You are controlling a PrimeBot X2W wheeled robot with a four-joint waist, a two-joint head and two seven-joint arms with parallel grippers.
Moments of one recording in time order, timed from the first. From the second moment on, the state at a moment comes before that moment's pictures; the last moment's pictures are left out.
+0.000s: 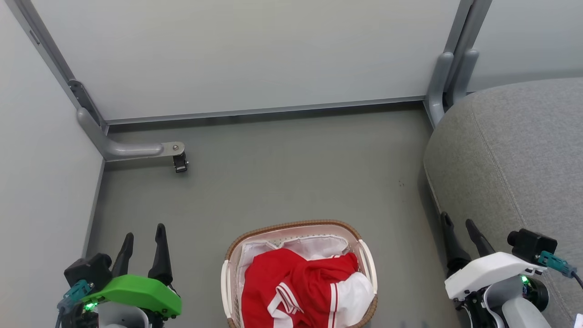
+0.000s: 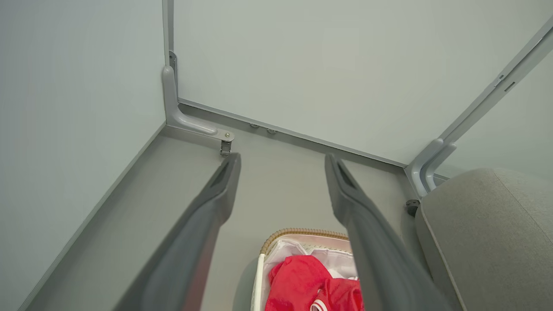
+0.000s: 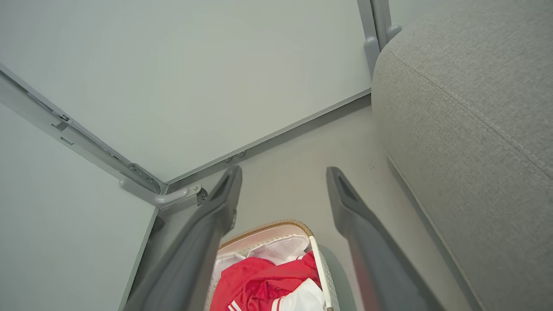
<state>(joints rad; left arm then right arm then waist) -0.08 0.13 -0.11 0.33 -0.55 -0.03 -0.13 -0.13 -0.08 0.04 0.38 0.61 0.13 -0.13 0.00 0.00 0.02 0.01</state>
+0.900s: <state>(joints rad) -0.07 0.13 -0.13 0.34 -0.31 -0.01 -0.20 -0.15 -0.08 0.05 0.45 0.32 0.13 -0.20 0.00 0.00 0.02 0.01</state>
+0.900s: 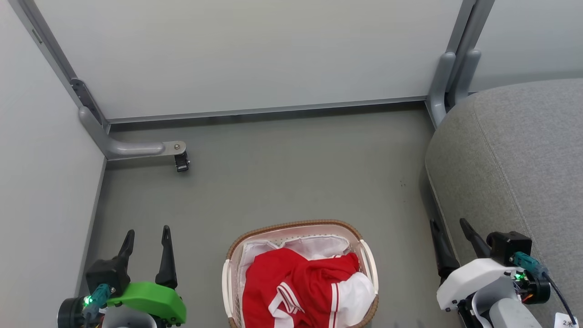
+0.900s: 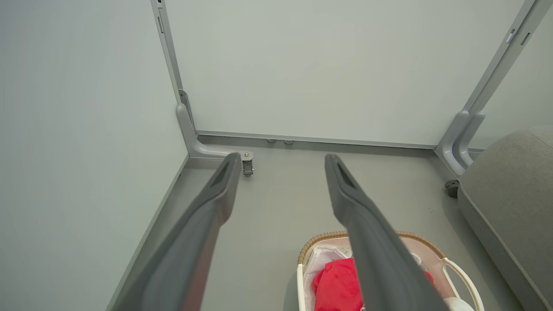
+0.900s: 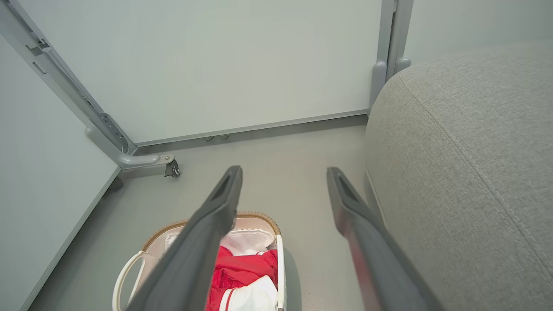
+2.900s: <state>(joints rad) -0.29 0.05 -0.27 0.55 -0.20 -0.13 -0.26 -0.39 -0.05 0.04 0.30 0.08 0.13 -0.26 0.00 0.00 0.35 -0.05</state>
